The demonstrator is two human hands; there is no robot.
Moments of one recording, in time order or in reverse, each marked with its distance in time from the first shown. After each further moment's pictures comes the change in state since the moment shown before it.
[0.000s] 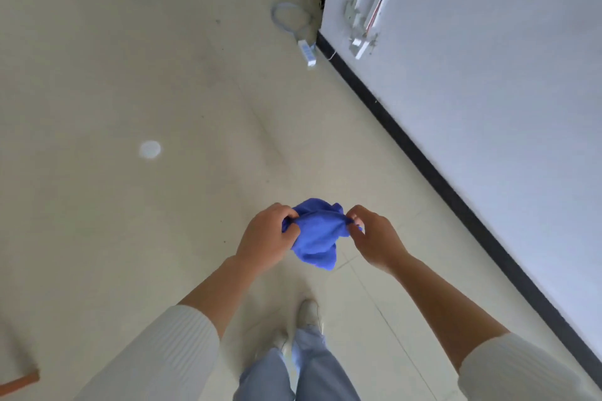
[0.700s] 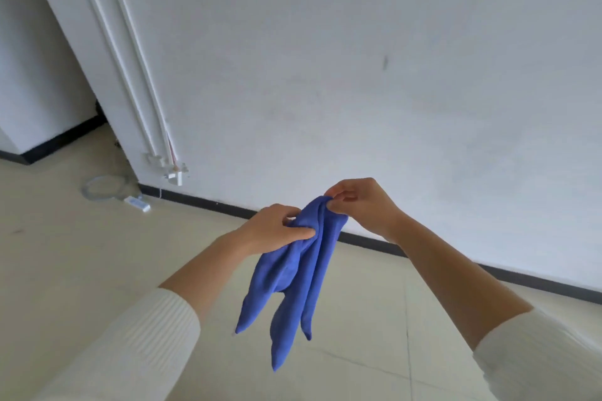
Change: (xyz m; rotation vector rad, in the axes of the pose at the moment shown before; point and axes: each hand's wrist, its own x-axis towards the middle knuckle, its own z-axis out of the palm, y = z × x) left_hand -0.082 0.324 0.008 0.193 -0.710 0.631; right_hand -0.302 -0.003 -0.205 0.529 0.704 0.033
